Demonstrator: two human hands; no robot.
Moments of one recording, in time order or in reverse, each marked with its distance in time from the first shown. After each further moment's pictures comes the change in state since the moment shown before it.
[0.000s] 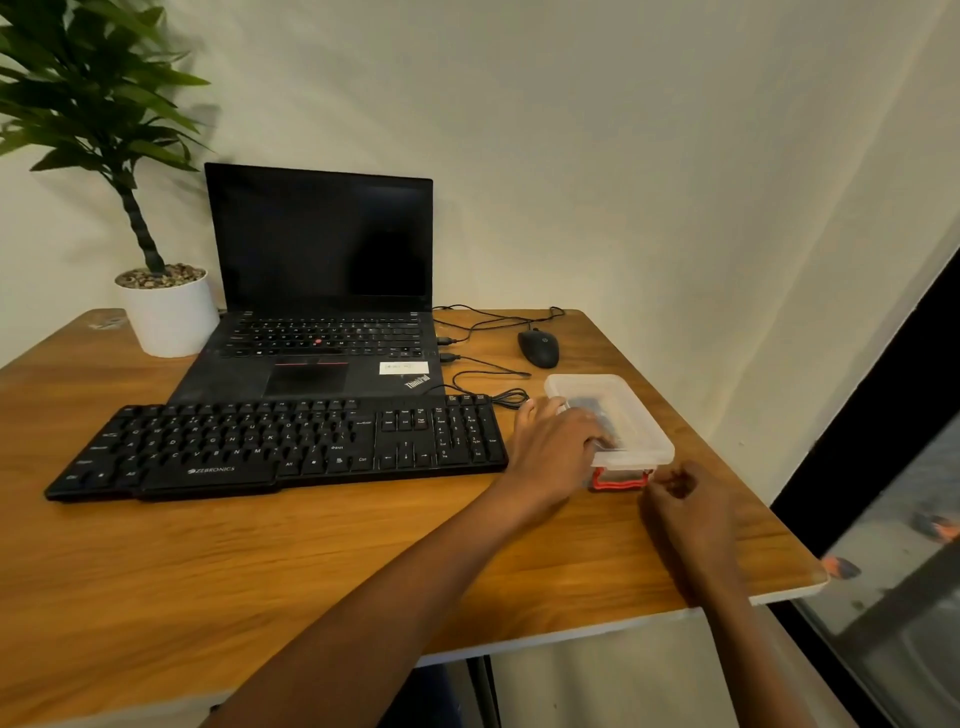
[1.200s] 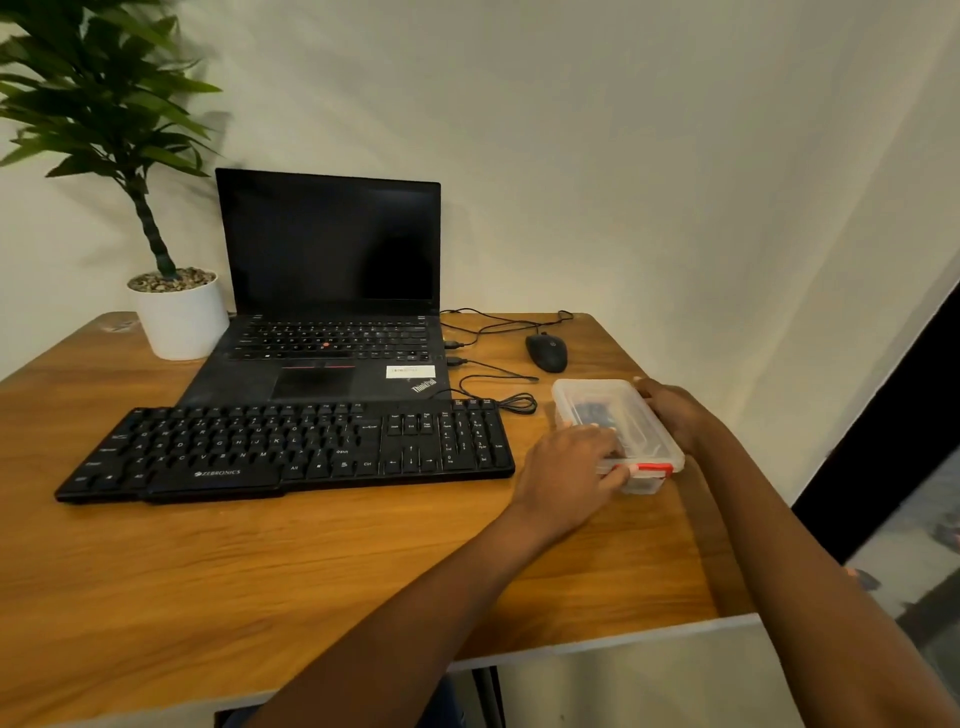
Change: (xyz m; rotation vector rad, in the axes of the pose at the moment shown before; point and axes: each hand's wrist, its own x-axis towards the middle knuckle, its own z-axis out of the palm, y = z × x) left_hand -0.006 -0.003 0.021 -0.019 0.167 0.120; right_hand 0.131 -0.038 0.024 0.261 -0.515 0.354
